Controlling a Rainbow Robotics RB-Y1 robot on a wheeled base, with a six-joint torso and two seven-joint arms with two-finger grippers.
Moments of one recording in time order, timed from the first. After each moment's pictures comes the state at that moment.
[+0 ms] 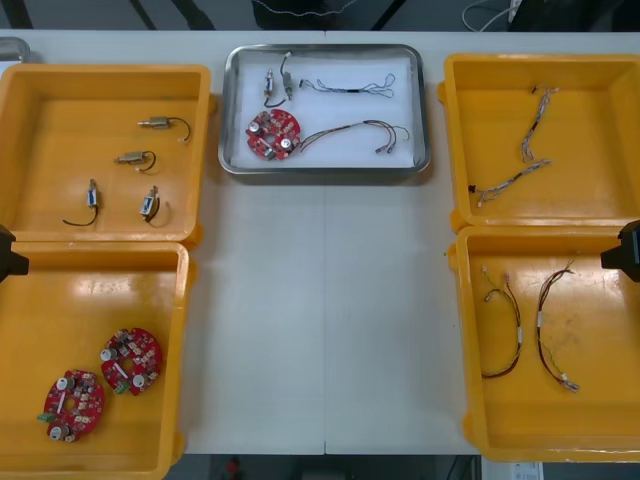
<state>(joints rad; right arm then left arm) -0.19 -0.63 -0.37 -2.18 -0.73 1.92 1.37 -0.11 0.79 0.38 -2.24 0.85 1.91 -1.18</state>
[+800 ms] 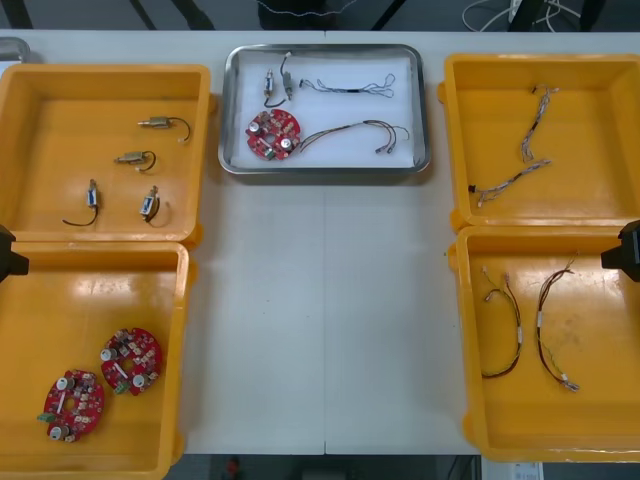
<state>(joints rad) -0.19 -0.63 -0.37 -2.18 -0.73 1.92 1.37 -0.11 0.79 0.38 -2.24 0.85 1.91 -1.18</state>
